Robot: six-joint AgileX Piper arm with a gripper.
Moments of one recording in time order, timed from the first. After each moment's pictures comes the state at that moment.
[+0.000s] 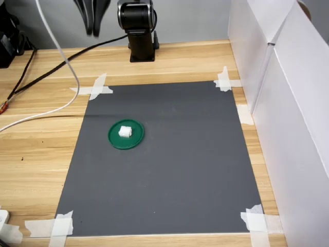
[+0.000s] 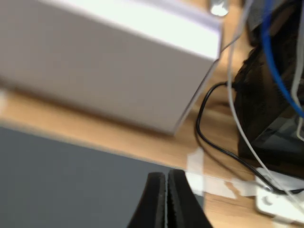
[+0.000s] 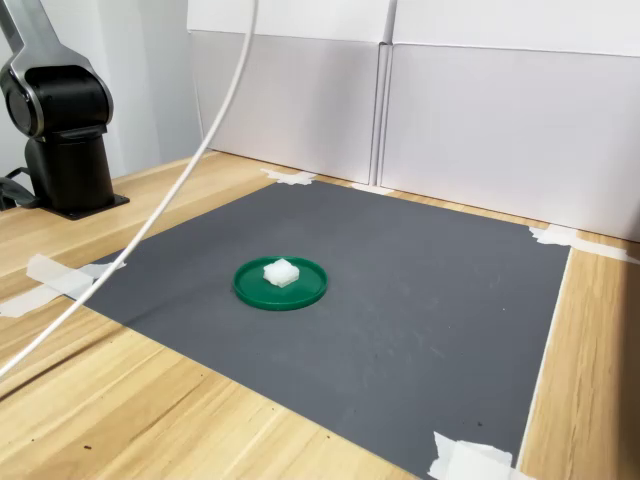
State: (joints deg) arm -0.8 53.4 -55.7 12.7 21.3 -28.2
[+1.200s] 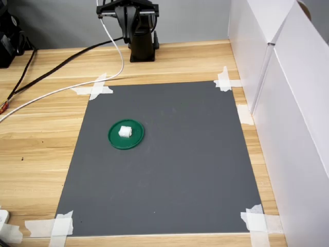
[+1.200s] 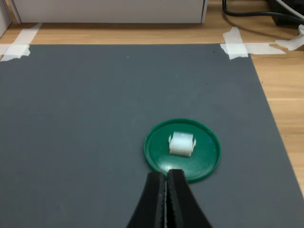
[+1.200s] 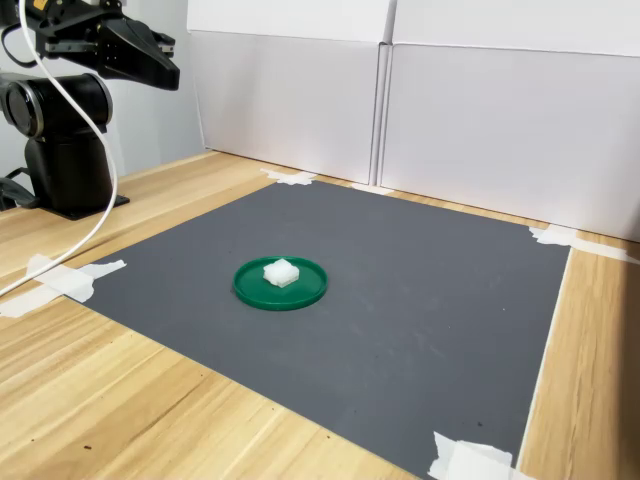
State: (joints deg) arm -0.8 0.2 -8.5 9.3 24.5 -10.2
